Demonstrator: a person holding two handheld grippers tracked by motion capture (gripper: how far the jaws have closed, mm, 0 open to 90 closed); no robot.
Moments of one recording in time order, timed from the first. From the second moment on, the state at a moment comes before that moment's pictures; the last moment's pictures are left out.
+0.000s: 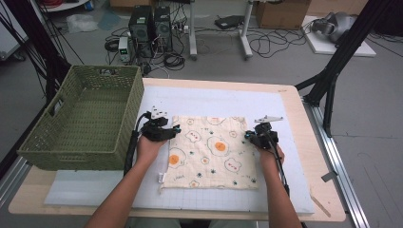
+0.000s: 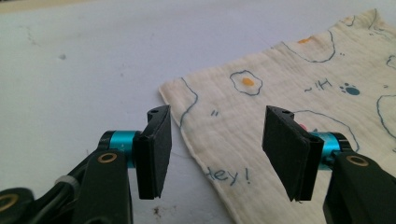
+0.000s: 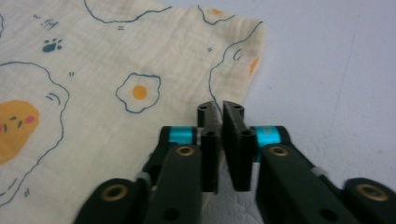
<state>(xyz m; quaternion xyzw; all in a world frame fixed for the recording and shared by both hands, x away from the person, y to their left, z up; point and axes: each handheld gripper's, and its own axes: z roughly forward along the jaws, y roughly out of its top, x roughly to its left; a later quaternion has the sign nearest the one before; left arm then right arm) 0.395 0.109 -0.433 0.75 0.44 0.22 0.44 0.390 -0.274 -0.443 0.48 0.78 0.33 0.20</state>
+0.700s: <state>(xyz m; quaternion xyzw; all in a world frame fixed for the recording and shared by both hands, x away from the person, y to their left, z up) 0.356 0.127 -0.421 0.71 0.40 0.19 0.55 0.323 -0.309 -0.411 0.40 0.77 0.44 0.21</state>
